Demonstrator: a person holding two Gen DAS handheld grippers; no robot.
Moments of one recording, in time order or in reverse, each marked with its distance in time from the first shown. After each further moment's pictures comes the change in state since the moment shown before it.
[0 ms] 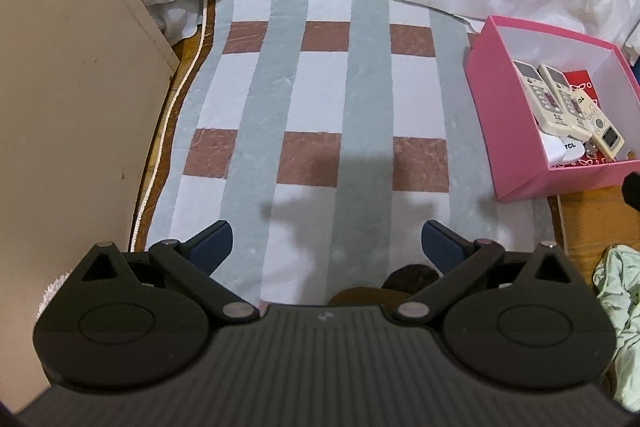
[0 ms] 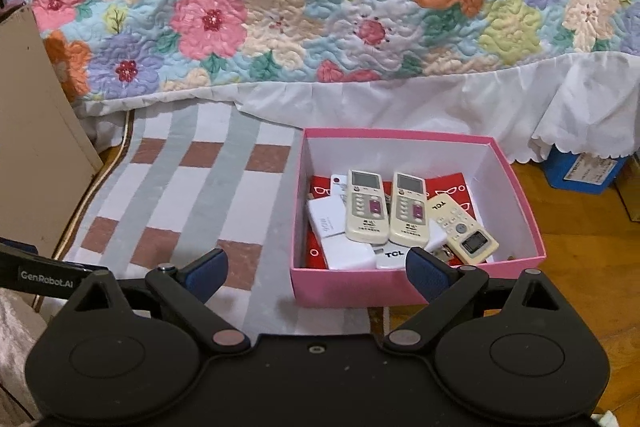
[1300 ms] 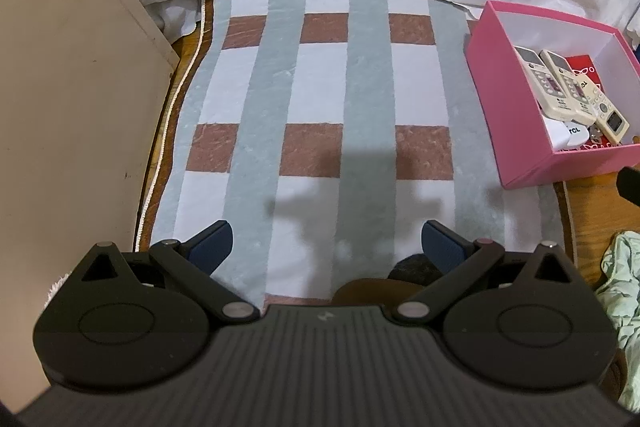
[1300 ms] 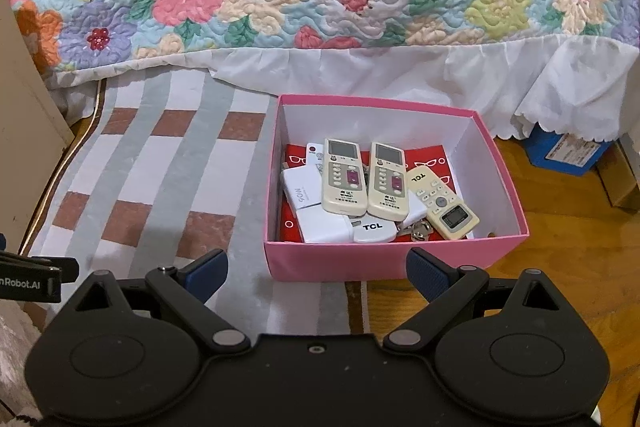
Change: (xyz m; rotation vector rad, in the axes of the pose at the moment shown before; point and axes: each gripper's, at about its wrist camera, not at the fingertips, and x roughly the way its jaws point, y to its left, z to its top) left arm 0.004 -0.002 -0.003 0.028 0.015 0.012; right arm 0.015 -0.003 0.002 -0.015 0.093 -0.069
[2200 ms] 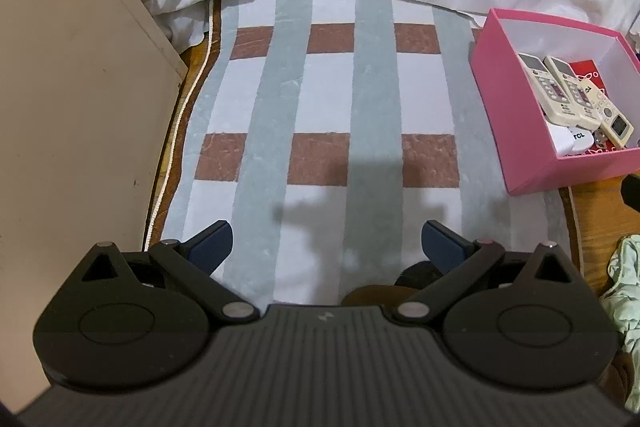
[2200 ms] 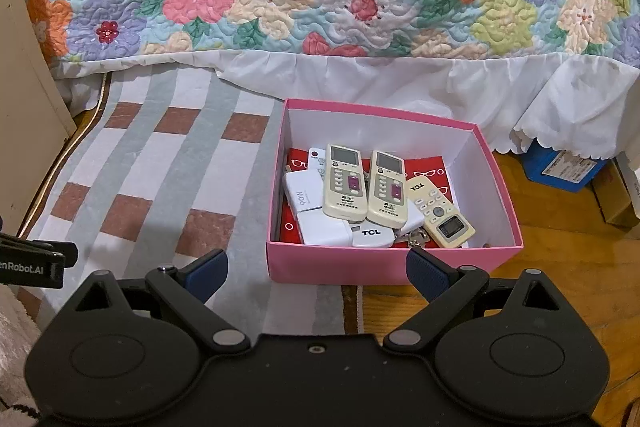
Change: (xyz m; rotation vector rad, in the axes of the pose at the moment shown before) left arm -0.005 0.001 -0.001 0.014 -0.036 0.029; right arm -0.006 0.006 -0.002 -0.042 -0.017 -0.021
